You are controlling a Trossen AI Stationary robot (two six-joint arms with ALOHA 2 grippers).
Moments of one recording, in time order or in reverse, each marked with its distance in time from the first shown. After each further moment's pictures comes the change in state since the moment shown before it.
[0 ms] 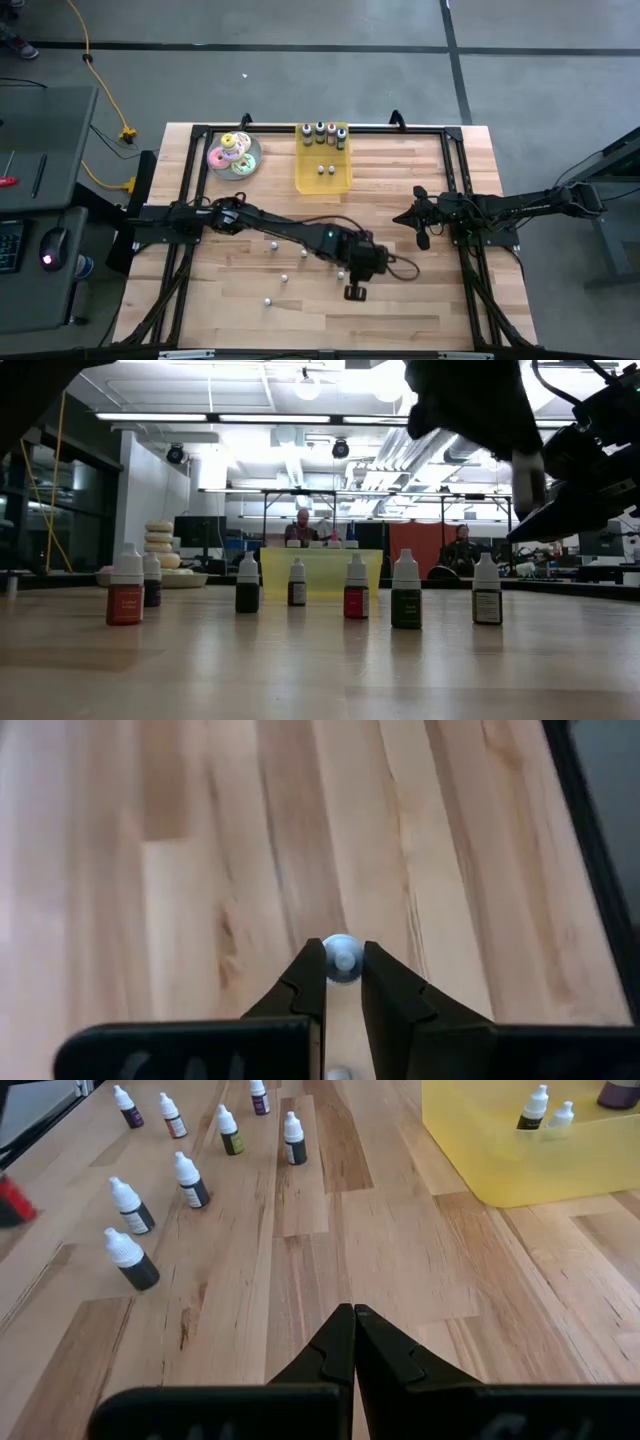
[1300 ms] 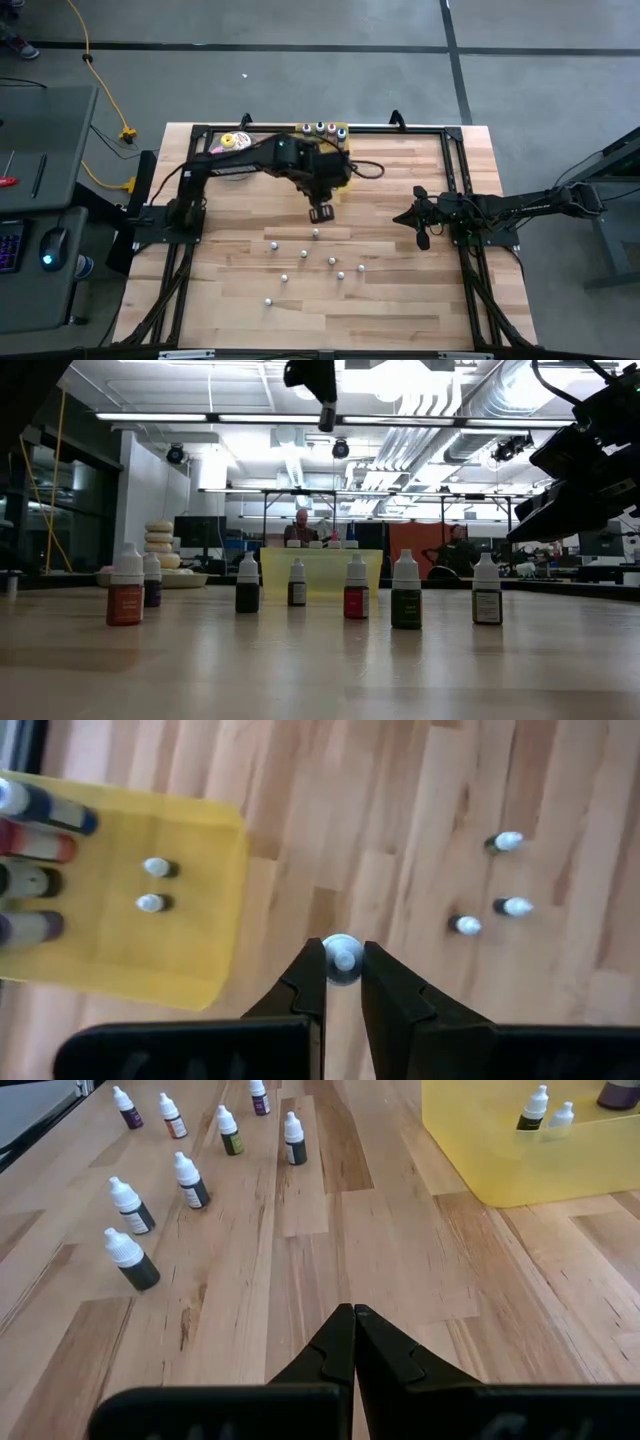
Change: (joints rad) left arm 0.280 -0.362 0.001 -0.562 -0.064 -0.037; right arm 0.000 0.000 0.000 0.000 0.000 0.000
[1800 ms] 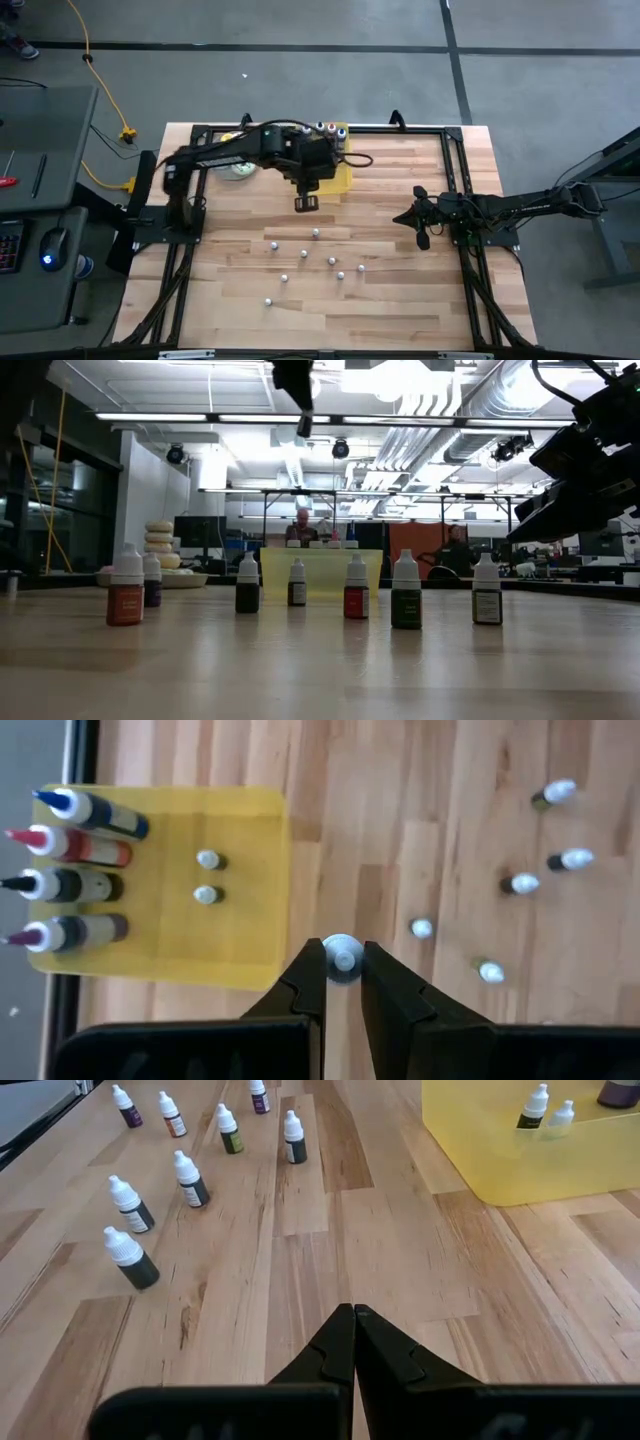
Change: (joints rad) left arm 0.055 -0.147 -0.199 0.058 -0.029 0.175; right arm 0.000 0.000 0.000 -0.002 0.000 0.000
